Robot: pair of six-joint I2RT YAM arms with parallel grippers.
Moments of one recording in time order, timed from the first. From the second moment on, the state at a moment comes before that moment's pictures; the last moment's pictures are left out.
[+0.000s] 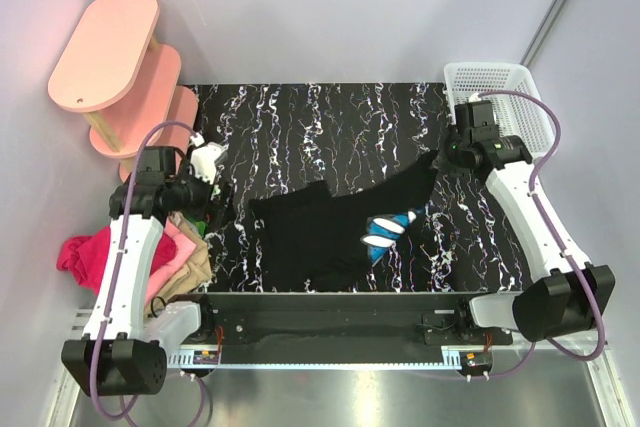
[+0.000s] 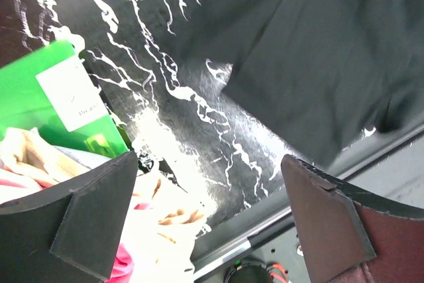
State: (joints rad) left arm 0.03 0.99 1.04 -1.01 0.44 0.37; right arm 0.20 1.31 1.30 -0.85 0.09 0.56
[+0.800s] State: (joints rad) left arm -0.26 1.59 1.28 -0.87 0.27 0.33; right arm 0.48 1.47 1.11 -0.73 -0.22 0.55
